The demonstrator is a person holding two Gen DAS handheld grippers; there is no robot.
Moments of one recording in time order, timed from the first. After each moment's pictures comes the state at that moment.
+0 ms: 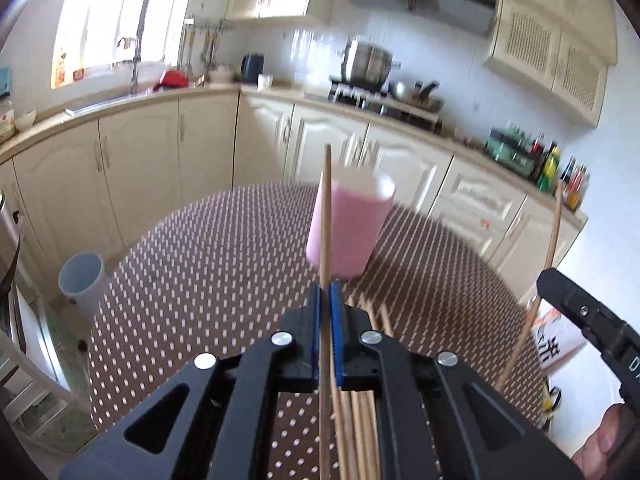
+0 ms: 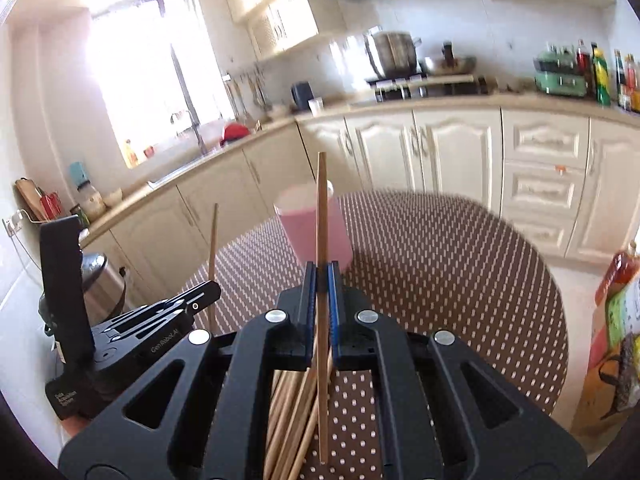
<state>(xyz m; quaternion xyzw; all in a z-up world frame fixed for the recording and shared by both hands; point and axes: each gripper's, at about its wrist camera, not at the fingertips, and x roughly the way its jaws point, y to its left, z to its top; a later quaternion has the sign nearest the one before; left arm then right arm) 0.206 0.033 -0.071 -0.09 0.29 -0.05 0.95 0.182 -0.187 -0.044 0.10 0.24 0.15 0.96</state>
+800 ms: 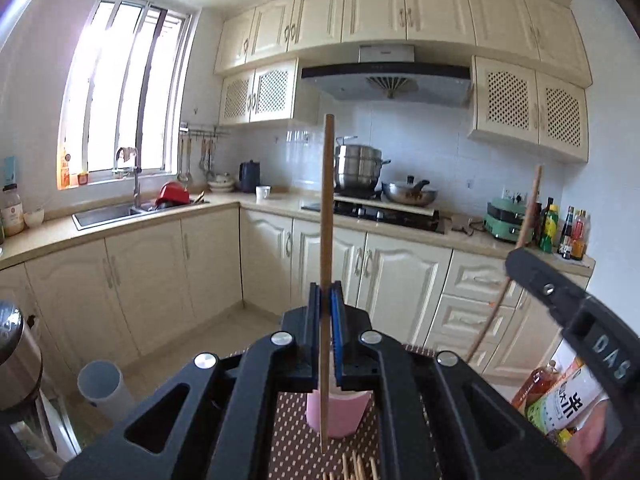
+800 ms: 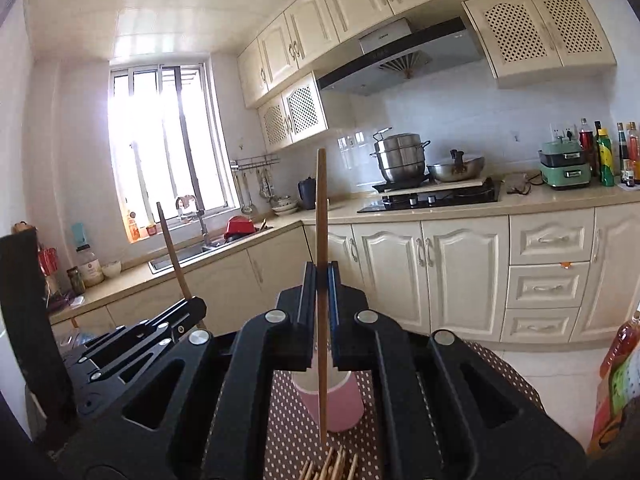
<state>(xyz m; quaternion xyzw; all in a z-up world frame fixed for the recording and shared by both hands) 0.252 0.004 0.084 -0.03 0.13 -0.03 0.99 0.246 -0.178 0.066 0.11 0.08 0.14 0.98</state>
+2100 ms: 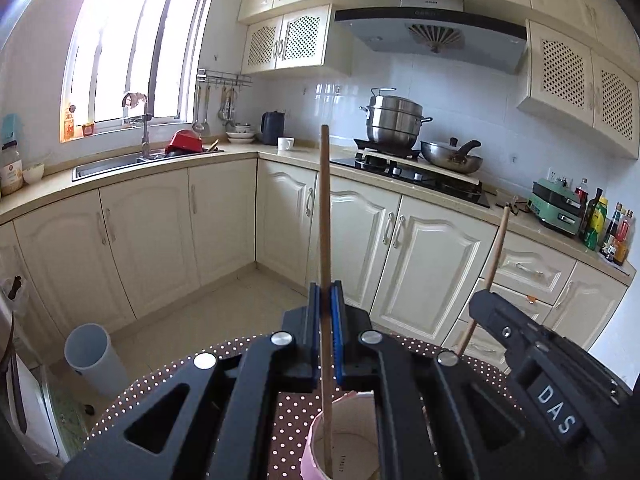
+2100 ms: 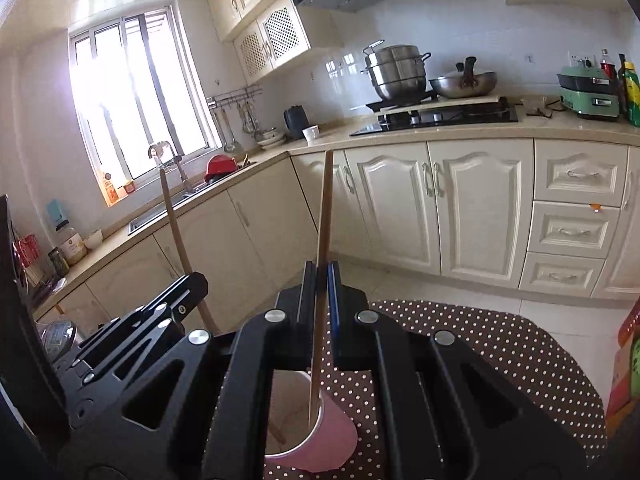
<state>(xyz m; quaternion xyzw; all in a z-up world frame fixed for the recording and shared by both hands) 0.412 0.003 -0.009 -0.06 0.21 0.02 0.98 0.409 -0.161 -0.022 0.13 0.22 0.14 0.96</state>
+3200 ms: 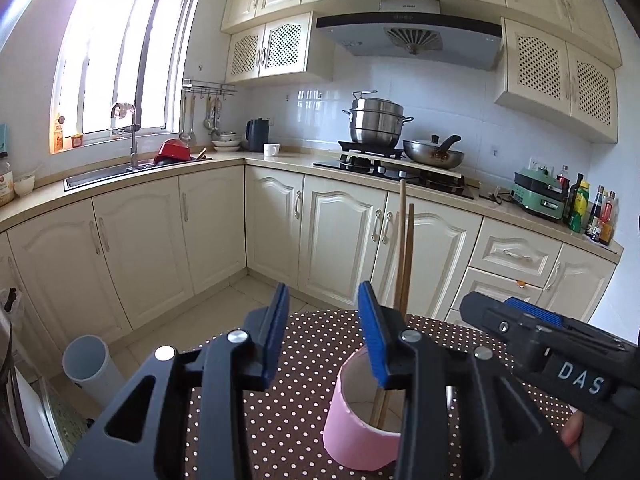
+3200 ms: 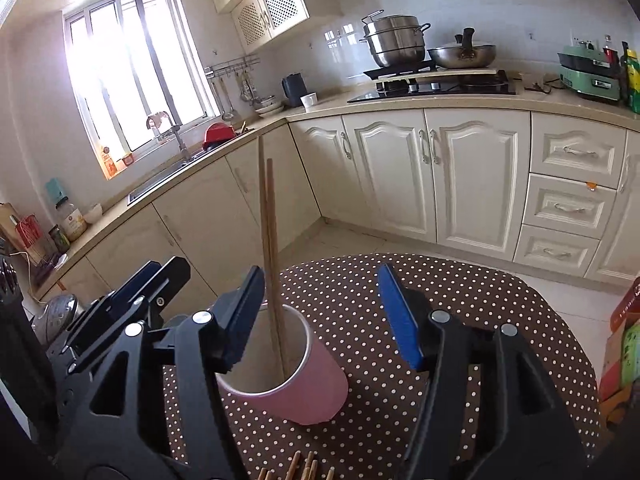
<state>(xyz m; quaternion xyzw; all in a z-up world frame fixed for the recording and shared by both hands) 0.370 0.020 -0.027 -0.04 0.19 -0.01 0.98 0.386 -0.168 -0.034 0.11 0.27 0.15 0.94</state>
